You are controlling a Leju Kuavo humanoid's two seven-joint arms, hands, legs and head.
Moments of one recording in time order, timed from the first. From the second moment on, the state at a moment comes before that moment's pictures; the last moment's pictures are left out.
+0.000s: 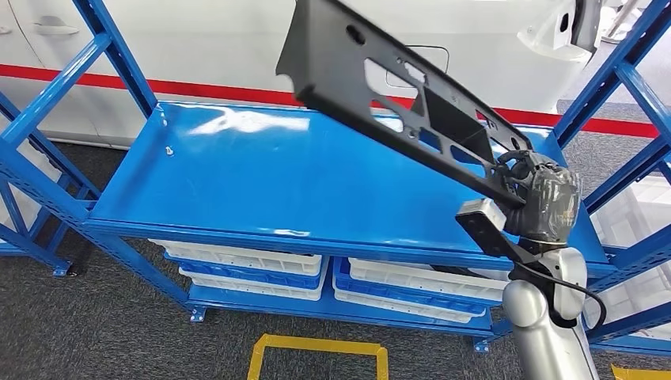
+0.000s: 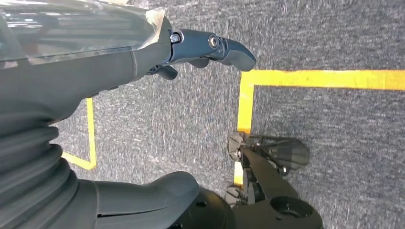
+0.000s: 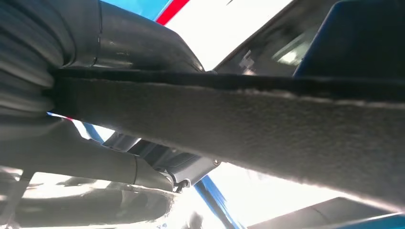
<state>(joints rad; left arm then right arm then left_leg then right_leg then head) -0.03 -0.05 -0.29 -0.16 0.34 0.24 -0.22 -0.28 -0.15 0.21 -1.66 0.74 -0.50 -0.19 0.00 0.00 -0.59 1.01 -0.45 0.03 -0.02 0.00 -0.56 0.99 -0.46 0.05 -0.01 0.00</state>
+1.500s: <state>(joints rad) -0.01 -0.06 -0.27 -0.16 0.34 0.25 -0.24 0.09 -0.11 0.04 -2.16 0.30 -0.49 -0.44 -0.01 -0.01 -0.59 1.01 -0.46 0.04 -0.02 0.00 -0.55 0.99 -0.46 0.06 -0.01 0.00</state>
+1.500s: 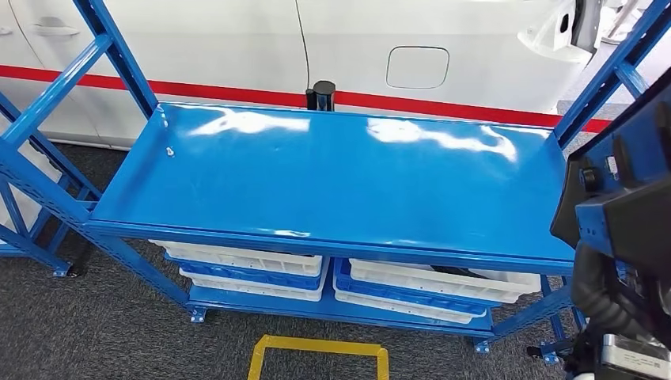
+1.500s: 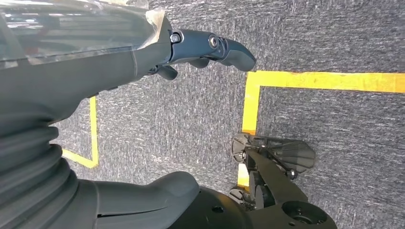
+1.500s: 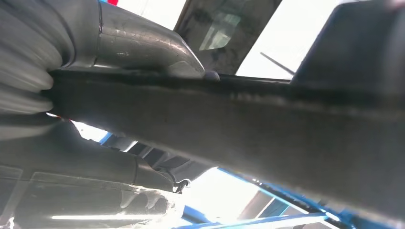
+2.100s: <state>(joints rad) -0.01 -0.06 -0.27 -0.16 0.34 0.24 -0.26 0.16 -0.10 -0.03 -2.17 0.30 -0.48 -0.40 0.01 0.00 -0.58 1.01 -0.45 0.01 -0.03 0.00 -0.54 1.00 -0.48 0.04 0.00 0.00</state>
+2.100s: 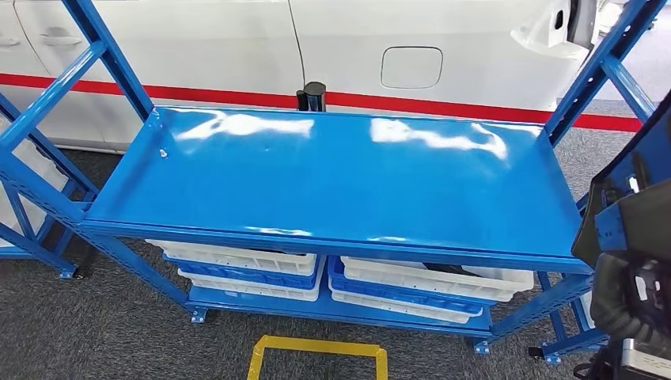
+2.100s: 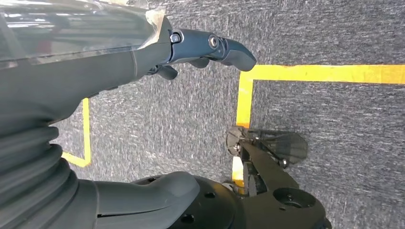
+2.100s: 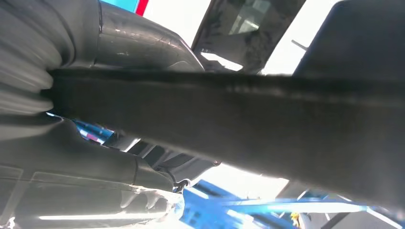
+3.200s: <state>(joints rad) -0.01 -0.05 -0.27 -0.16 0.32 0.22 -0.24 0.16 -0.11 -0.04 -2.14 0.26 -0.46 -0.39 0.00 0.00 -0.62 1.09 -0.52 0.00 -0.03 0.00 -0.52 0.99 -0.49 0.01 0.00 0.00</state>
